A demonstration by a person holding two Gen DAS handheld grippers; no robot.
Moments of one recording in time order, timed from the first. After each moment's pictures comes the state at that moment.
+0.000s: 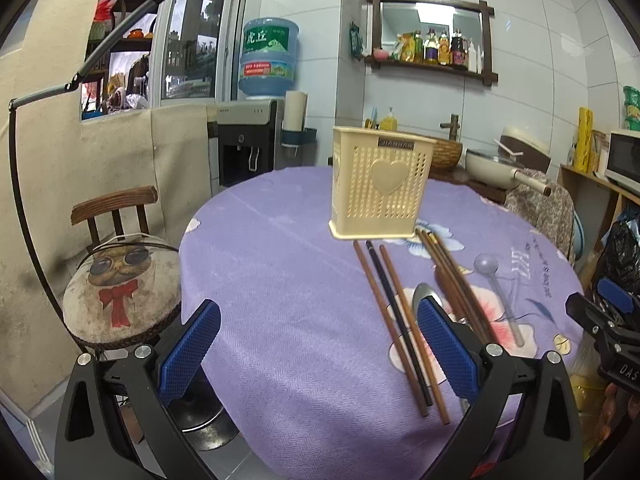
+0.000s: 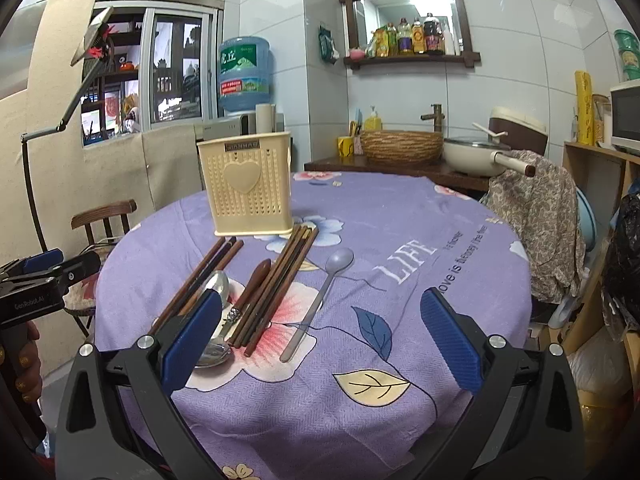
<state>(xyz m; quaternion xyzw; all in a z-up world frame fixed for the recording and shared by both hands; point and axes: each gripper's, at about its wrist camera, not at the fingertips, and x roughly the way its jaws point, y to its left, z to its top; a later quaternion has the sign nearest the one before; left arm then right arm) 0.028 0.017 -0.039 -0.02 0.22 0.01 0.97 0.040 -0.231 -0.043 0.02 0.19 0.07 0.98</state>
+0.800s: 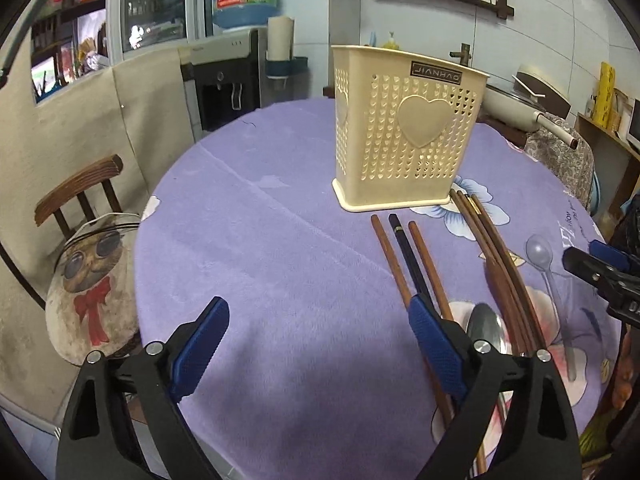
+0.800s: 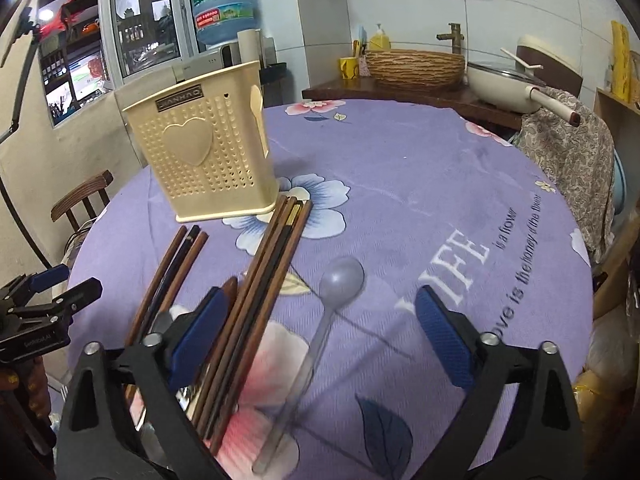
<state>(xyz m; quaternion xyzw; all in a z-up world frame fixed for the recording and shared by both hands) 0.152 0.024 -0.044 0.00 0.36 0.00 0.93 0.192 -0.225 -0.043 0.04 0.35 0.09 0.93</state>
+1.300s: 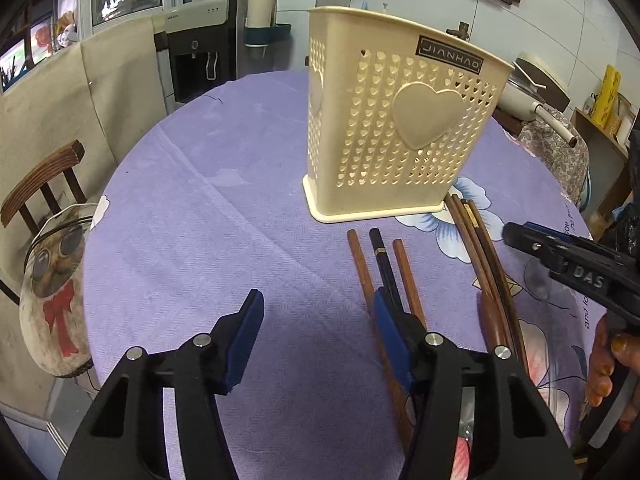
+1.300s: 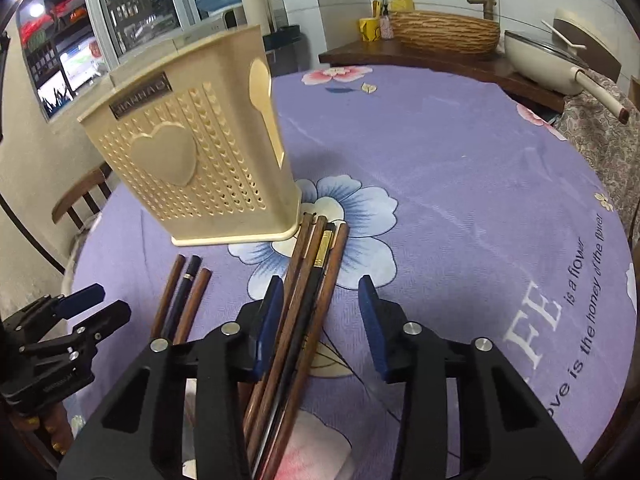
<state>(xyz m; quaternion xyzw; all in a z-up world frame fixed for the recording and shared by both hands) 0.204 0.011 -0.048 -0.02 0.42 -0.04 0.91 0.279 -0.191 -0.046 0.04 0.42 0.12 0.90</state>
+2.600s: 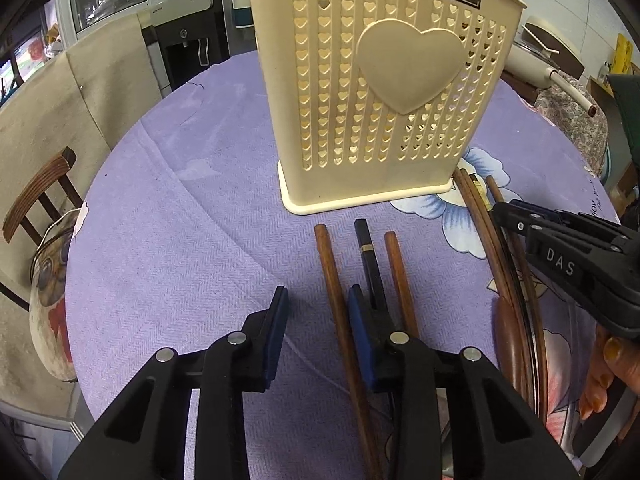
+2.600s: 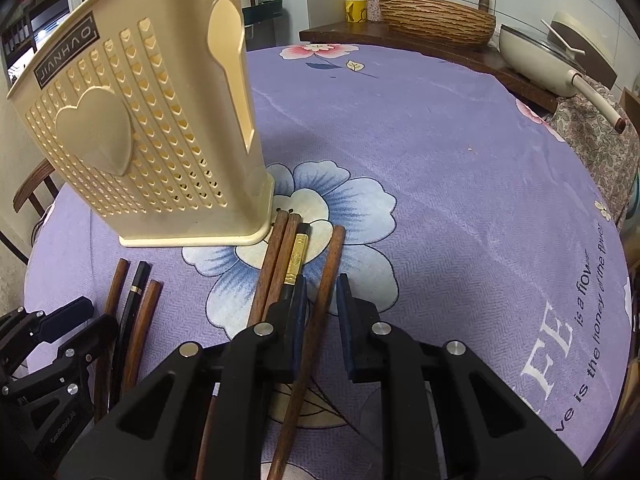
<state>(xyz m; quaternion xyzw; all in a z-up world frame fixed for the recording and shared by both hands) 0.236 -0.022 -0.067 0.02 0.46 -0.01 0.89 0.311 -0.175 -0.071 0.00 0.44 0.07 0.89</state>
